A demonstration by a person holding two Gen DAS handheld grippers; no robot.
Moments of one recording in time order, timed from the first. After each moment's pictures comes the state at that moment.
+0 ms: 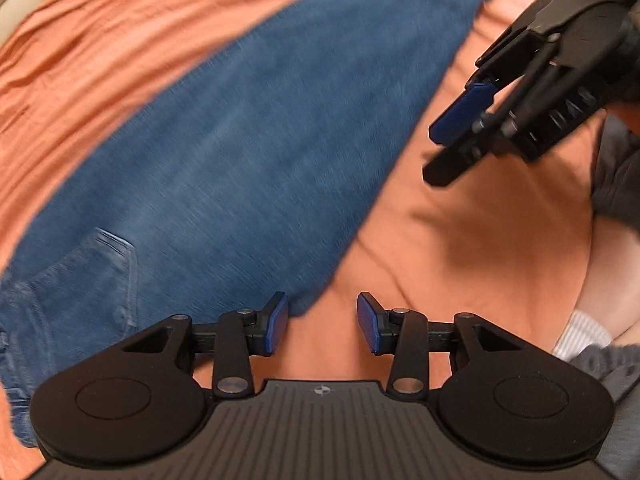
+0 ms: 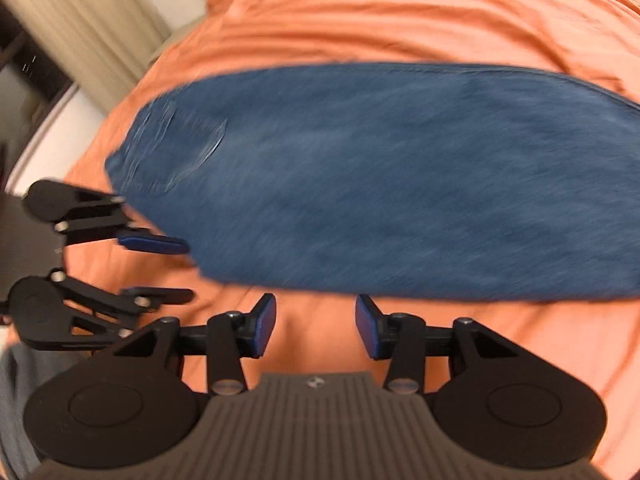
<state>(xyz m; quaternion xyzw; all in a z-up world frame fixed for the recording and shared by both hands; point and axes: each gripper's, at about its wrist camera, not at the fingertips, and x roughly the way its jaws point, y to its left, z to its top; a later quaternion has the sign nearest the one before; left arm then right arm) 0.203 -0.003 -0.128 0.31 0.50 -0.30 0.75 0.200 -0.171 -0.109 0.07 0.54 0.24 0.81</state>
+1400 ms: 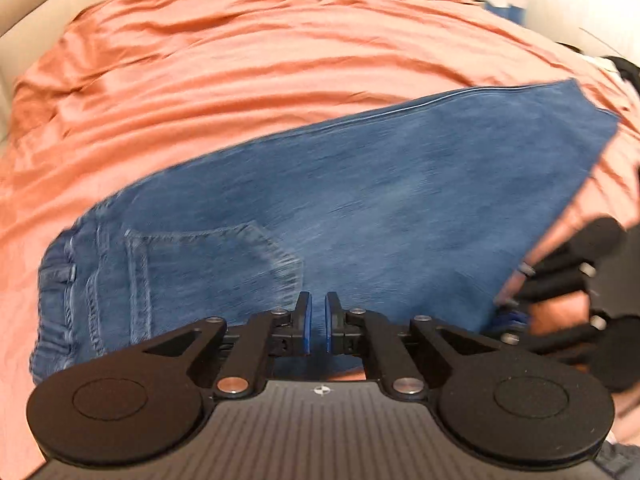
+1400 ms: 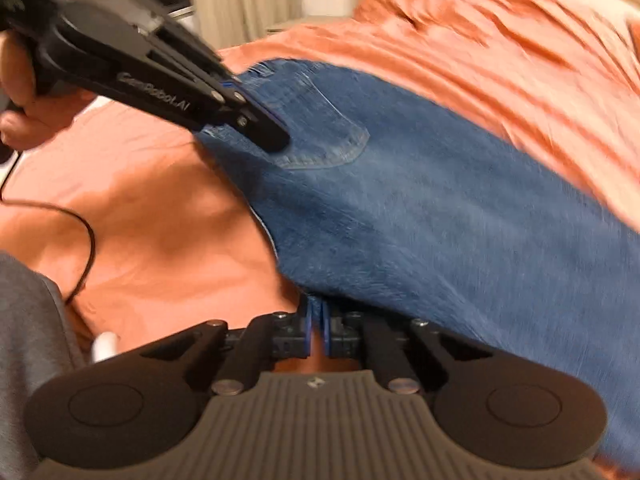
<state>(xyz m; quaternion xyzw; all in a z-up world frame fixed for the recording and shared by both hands) 0.250 0.085 -0.094 0.14 0.46 -0.18 0.85 0.207 -0.086 -0.136 -0.06 0.44 0.36 0.82</state>
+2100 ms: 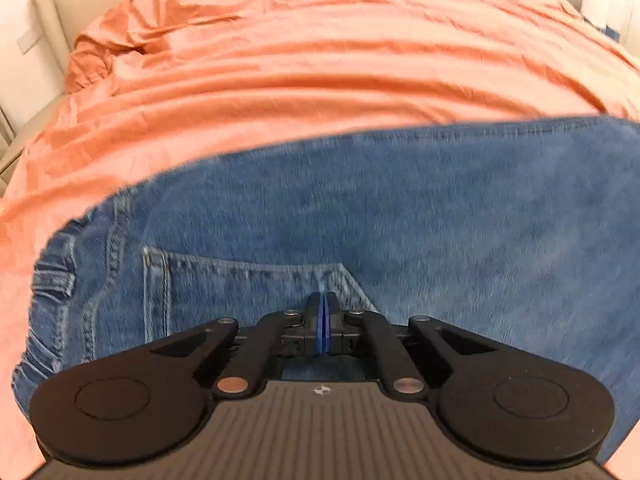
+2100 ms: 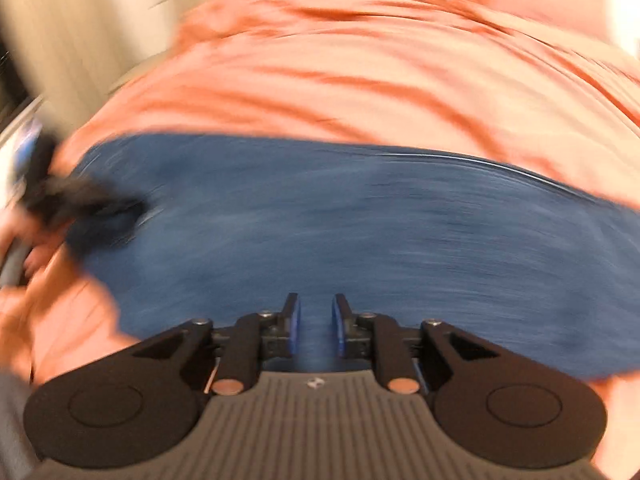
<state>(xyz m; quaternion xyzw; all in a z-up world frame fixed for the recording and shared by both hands) 0.335 0.089 -0.135 0.12 0.47 -0.06 0.88 0.246 -0.281 -0.069 0.08 0.46 0.11 0.88</state>
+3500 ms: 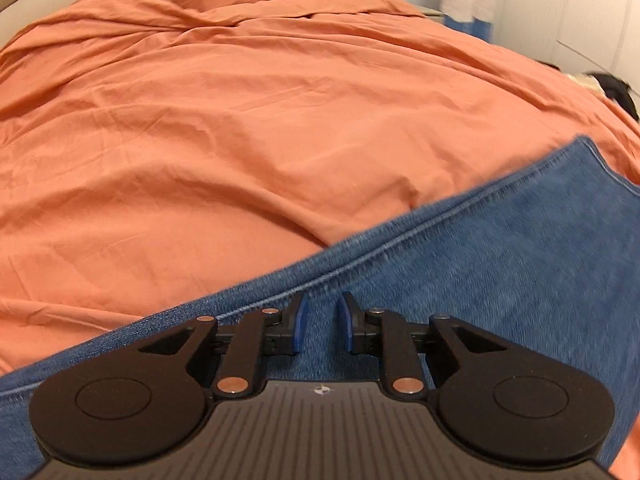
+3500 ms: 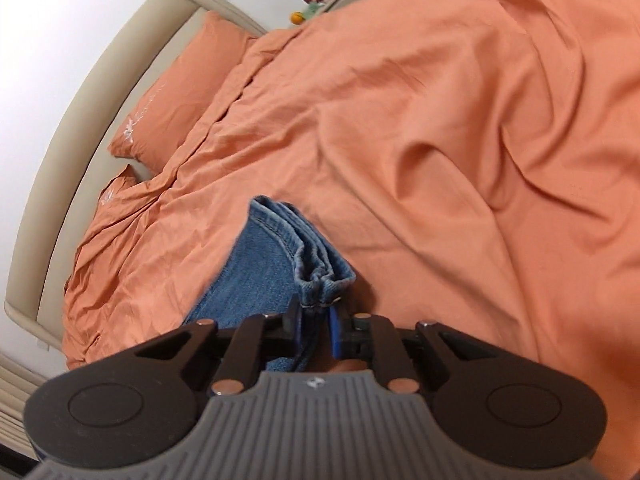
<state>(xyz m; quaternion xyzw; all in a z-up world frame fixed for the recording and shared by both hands) 0.405 -0.241 -0.156 0.12 0.43 -0.24 0.86 0.178 -0.672 -0.141 0.43 0.31 -0.11 0.84</state>
